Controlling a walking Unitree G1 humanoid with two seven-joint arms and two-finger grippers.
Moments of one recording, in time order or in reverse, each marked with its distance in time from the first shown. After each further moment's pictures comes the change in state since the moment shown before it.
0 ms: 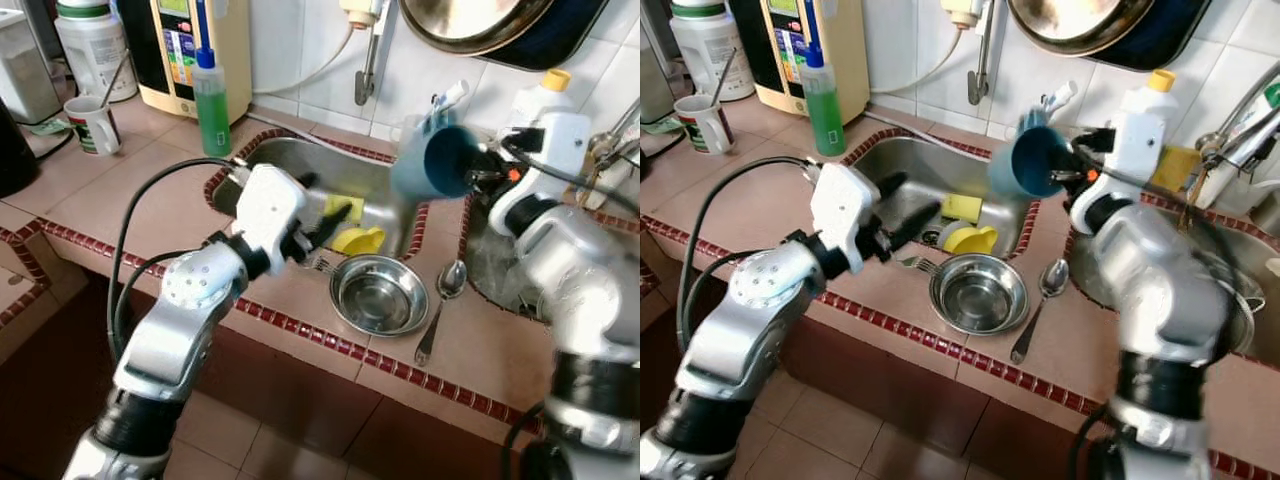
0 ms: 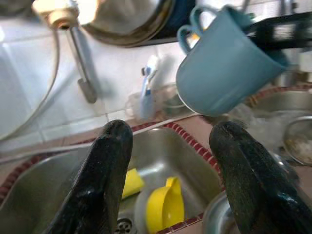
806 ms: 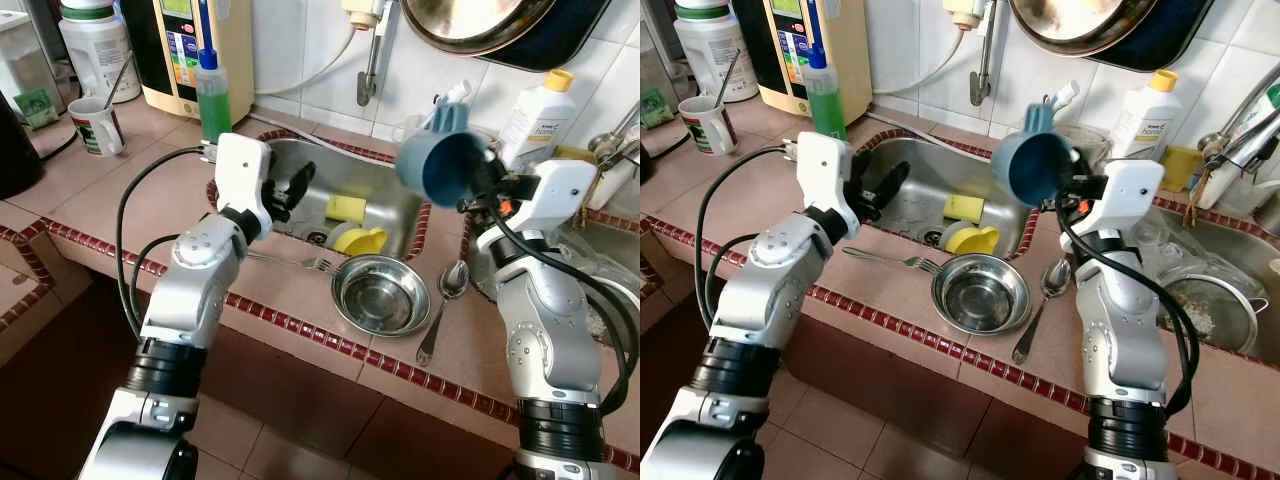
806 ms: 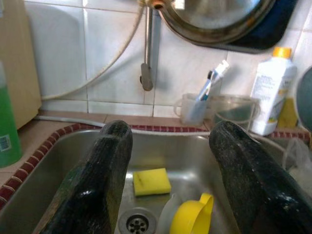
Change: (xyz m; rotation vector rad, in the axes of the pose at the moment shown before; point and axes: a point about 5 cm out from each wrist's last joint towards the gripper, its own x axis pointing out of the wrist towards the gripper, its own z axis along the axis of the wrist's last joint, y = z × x) left arm 0.023 0.043 -0.015 -0.220 0.005 0.250; right arm -0.015 0.001 -0.023 -0.117 -0.276 -0.065
